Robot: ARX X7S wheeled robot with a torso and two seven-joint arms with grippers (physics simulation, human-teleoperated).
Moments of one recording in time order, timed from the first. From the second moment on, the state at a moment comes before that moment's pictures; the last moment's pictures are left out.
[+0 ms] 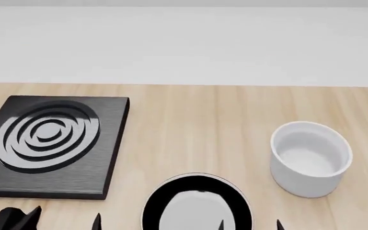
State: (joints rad) left arm 0.03 -0.20 0.28 0.27 -0.20 -0.12 -0.21; right arm 0.01 0.19 -0.23 -0.02 0.08 -0.04 0.26
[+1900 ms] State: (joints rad) left arm -0.04 -0.23 0.55 0.44 -0.40 -0.81 -0.23; right arm 0.01 0.23 -0.27 -0.02 0.10 -0.02 0.31
